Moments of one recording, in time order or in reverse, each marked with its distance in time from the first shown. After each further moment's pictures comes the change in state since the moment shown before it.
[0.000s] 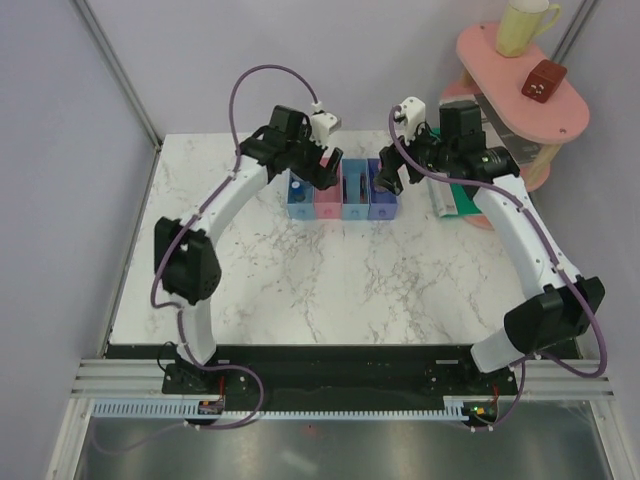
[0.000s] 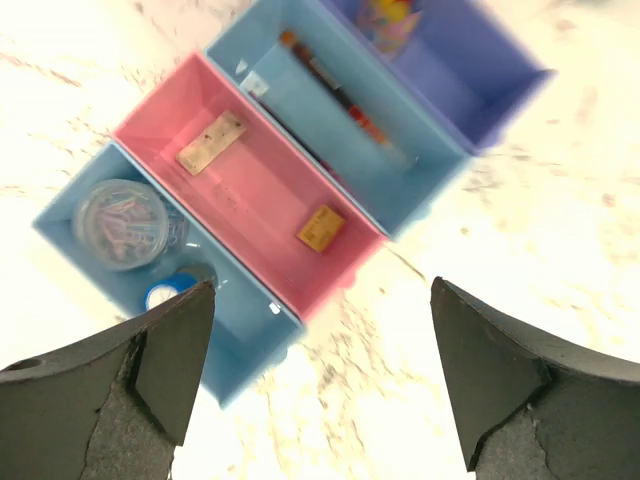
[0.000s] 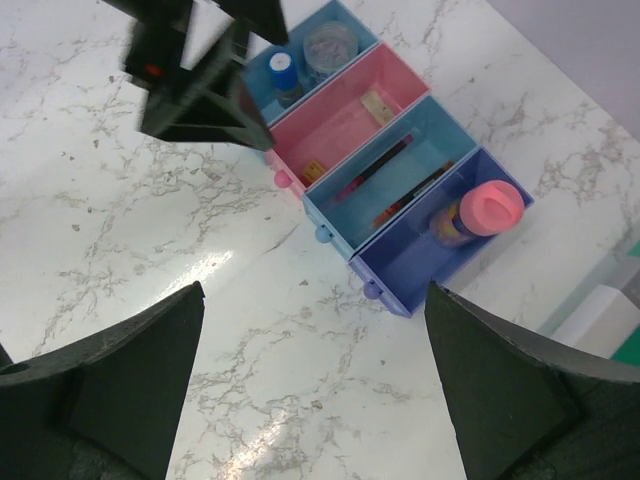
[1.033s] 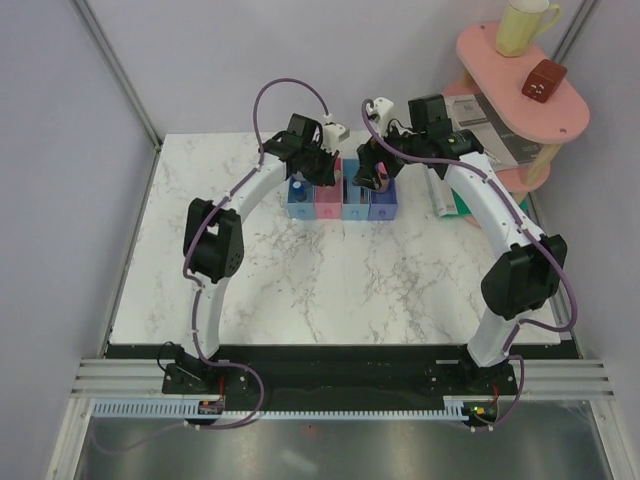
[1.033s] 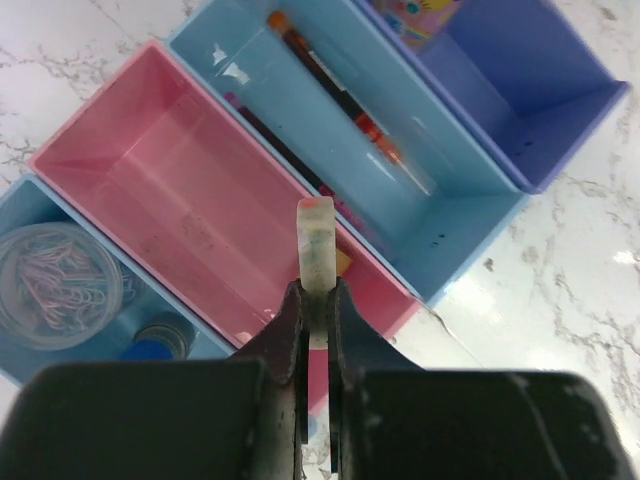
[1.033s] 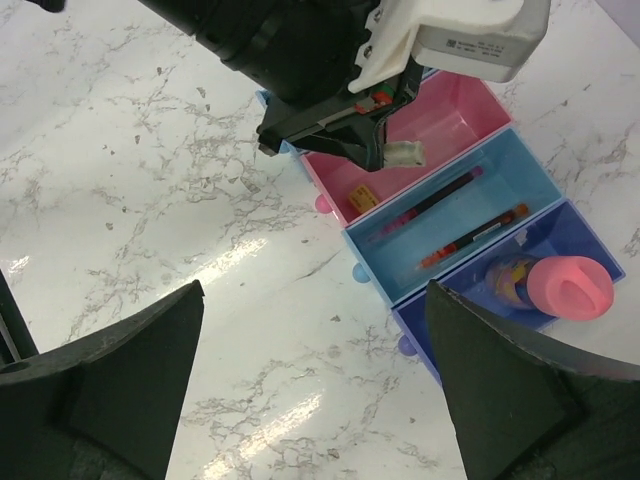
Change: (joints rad) left arm 0.017 0.176 0.109 0.005 0.092 -0.027; right arm 0.041 0.216 0.145 -0.024 -0.100 -0.014
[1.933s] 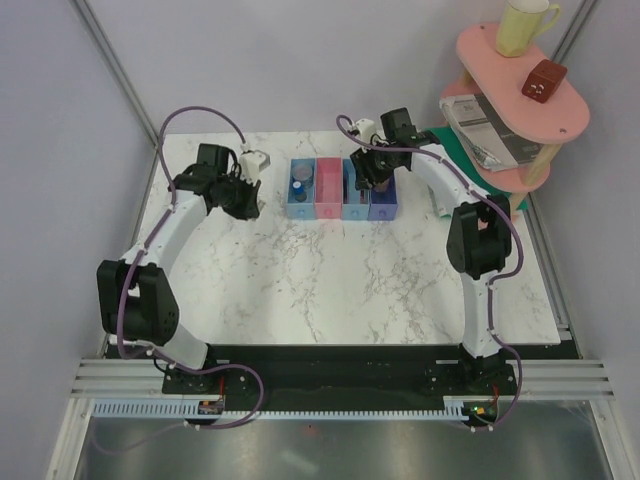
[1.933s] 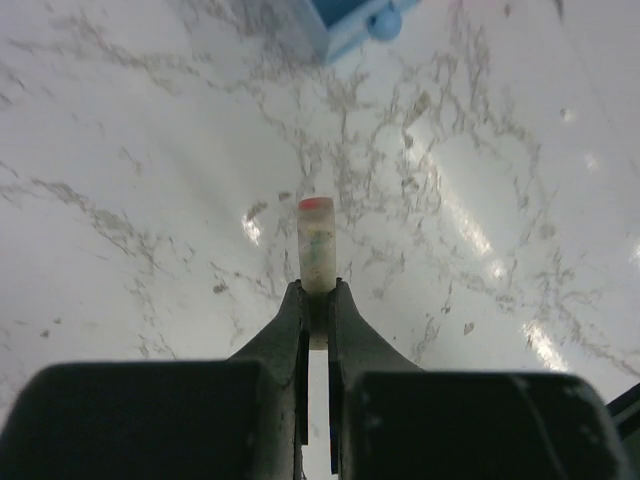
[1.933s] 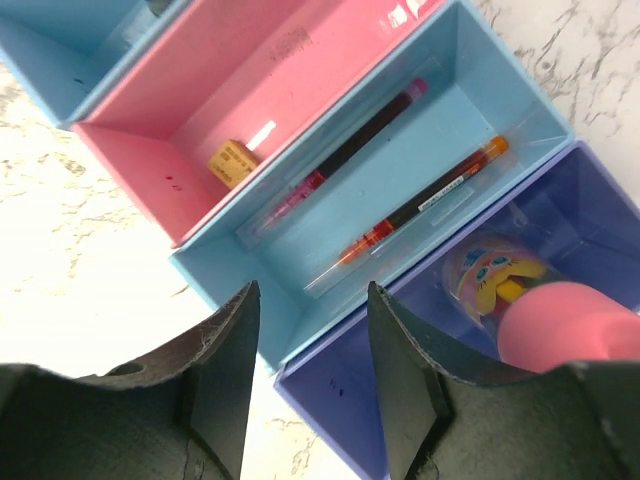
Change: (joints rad) left arm 0.294 -0.654 -0.753 -0.094 -0.031 0.178; right arm -0.004 0.417 0.182 -0.011 0.192 -0.019
